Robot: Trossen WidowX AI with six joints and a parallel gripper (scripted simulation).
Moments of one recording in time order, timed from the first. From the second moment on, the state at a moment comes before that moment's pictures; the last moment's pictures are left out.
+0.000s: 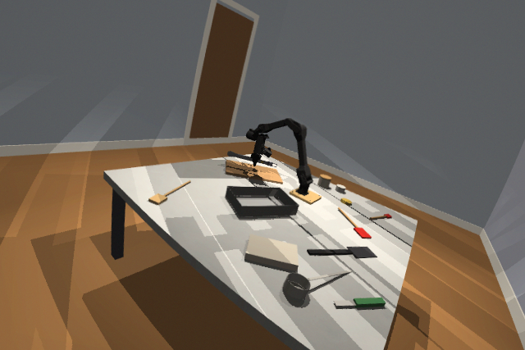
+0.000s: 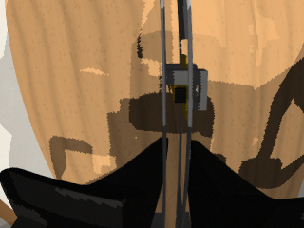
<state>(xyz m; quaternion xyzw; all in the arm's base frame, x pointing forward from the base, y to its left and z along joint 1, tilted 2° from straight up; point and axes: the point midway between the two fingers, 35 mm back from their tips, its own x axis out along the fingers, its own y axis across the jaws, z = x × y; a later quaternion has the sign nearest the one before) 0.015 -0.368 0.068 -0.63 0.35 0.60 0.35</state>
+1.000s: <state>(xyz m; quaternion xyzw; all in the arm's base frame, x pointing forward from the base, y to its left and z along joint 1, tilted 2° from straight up) -0.055 -0.318 0.131 -0.62 0.35 0.60 0.35</state>
